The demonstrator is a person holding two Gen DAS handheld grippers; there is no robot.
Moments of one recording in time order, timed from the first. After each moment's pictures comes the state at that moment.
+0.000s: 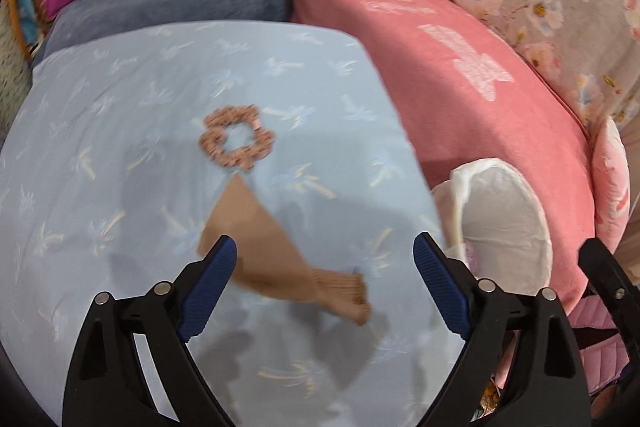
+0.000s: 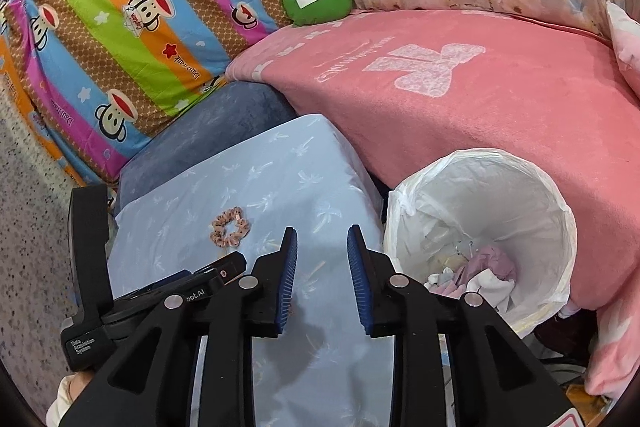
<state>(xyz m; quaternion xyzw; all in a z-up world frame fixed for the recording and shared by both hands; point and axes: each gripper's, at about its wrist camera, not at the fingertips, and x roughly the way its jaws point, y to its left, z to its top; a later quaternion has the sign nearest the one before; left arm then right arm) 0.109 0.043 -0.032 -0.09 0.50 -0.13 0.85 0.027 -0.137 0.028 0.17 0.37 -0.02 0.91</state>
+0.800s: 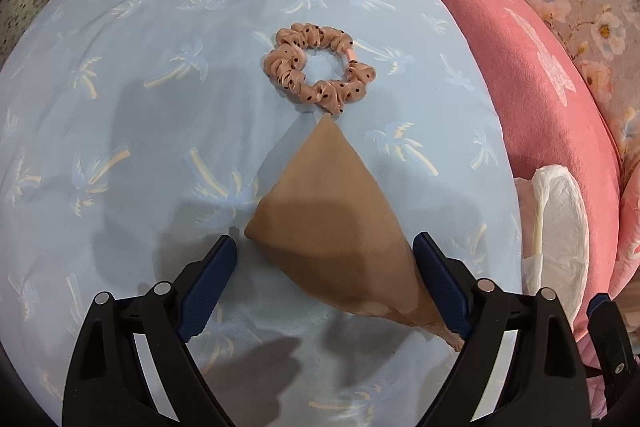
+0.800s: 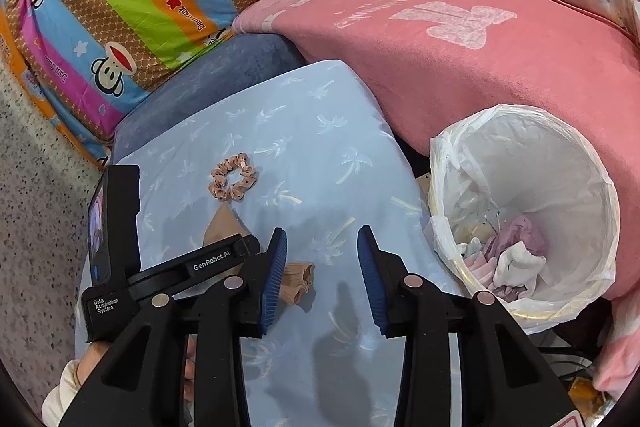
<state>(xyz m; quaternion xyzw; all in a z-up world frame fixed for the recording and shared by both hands) 0.129 0.079 -0.096 -0.13 0.56 -0.08 0.81 0.054 -0.094 -0.022 0.15 0.43 0.00 0.89</state>
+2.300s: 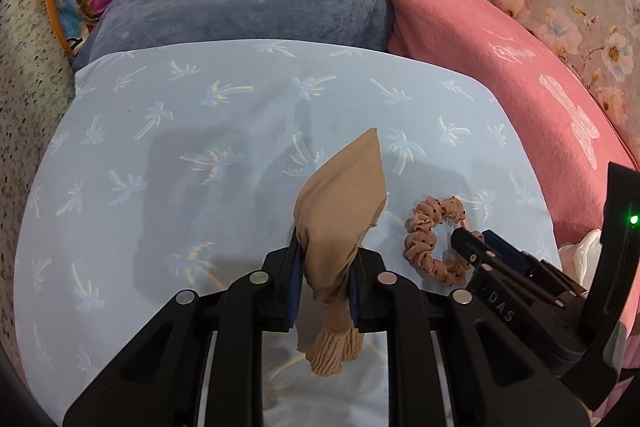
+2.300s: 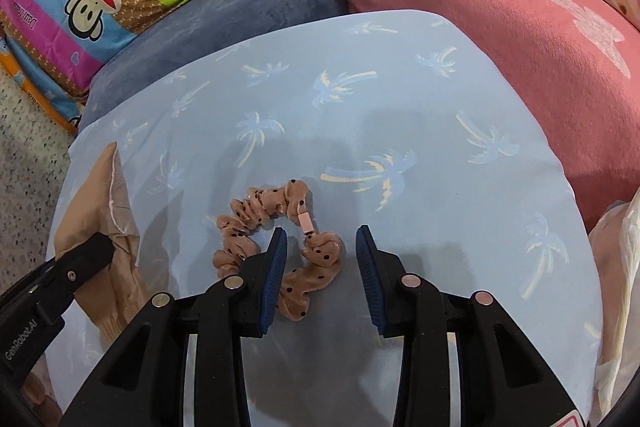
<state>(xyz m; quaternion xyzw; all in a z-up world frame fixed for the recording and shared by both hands) 0.202 0.163 -0.058 -0.07 0.49 -0.05 0.87 0.242 0.024 -0.113 0.10 0.51 0.01 0.85</state>
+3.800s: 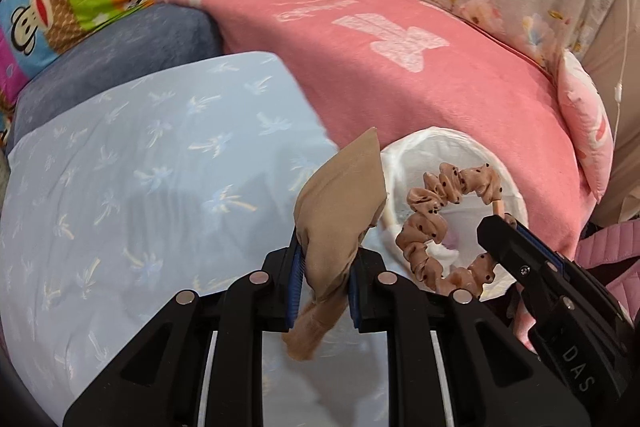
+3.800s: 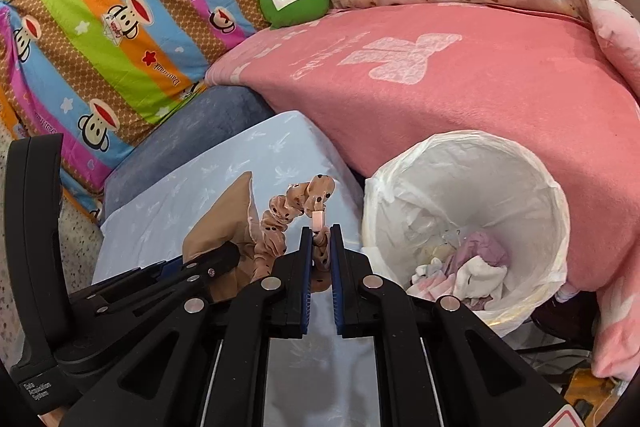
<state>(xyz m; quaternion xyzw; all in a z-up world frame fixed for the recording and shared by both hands) 0.082 -0.032 -0.001 0.02 0.45 -0.22 0.86 0.008 -0.163 0.016 0.20 0.36 -0.06 0.91</state>
